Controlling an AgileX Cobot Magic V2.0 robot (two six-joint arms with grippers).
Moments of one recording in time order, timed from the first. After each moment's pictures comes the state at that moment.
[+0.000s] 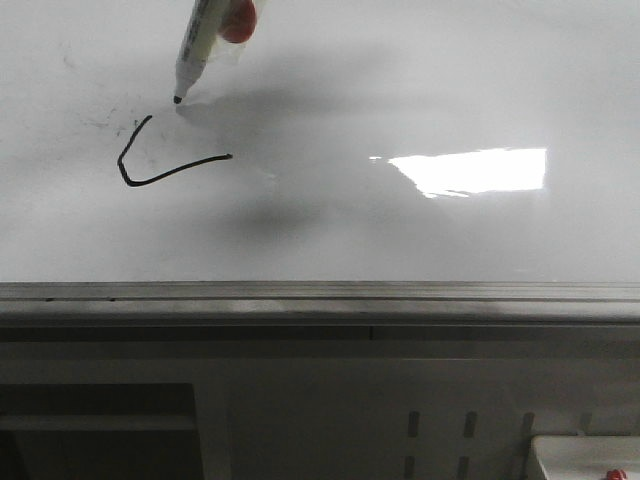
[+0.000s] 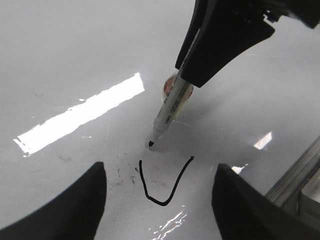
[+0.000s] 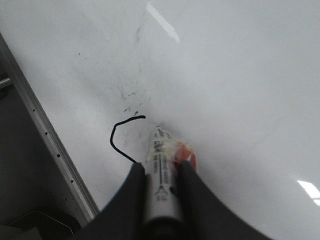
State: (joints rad) left arm -0.64 0.62 -0.25 0.18 -0.22 0.07; right arm 0.80 1.50 -1.43 0.03 0.73 -0.22
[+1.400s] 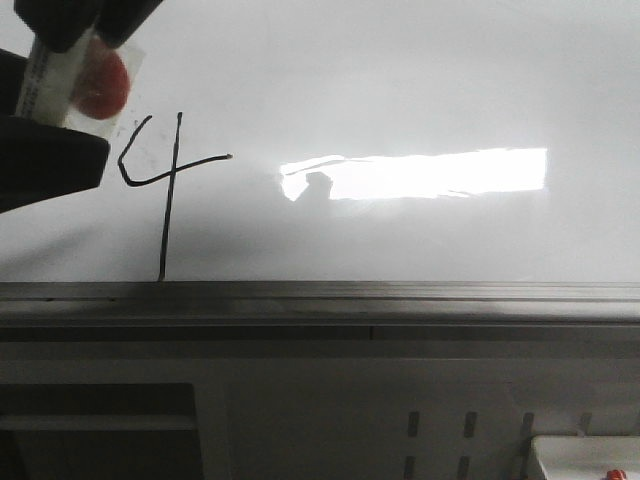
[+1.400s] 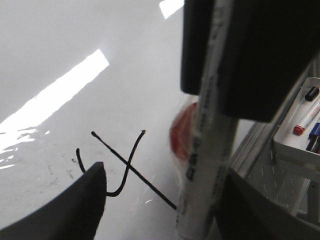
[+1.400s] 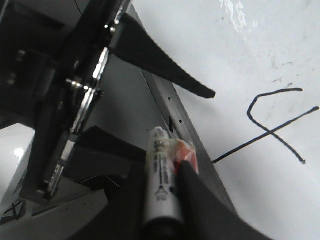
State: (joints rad) left arm -0.69 0.88 -0.27 0.33 -0.33 0.07; right arm 0.99 1.46 -1.34 0.15 0.77 -0.22
